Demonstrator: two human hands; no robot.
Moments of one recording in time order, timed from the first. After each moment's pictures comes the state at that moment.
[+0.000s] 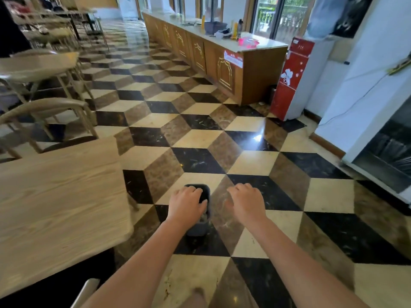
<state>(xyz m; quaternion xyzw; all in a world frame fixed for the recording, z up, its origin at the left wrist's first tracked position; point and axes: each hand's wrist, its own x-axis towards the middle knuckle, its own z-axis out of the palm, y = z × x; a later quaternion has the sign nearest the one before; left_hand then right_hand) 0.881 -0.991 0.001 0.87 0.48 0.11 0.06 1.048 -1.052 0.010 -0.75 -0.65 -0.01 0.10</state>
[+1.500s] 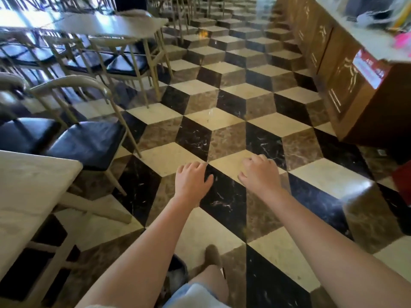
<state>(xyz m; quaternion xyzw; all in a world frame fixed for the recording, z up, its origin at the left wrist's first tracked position) 1.178 -0.402 -0.018 0.65 0.75 0.13 0.06 1.358 -0.344 0.008 -0.53 -0.85 -0.01 0.05</state>
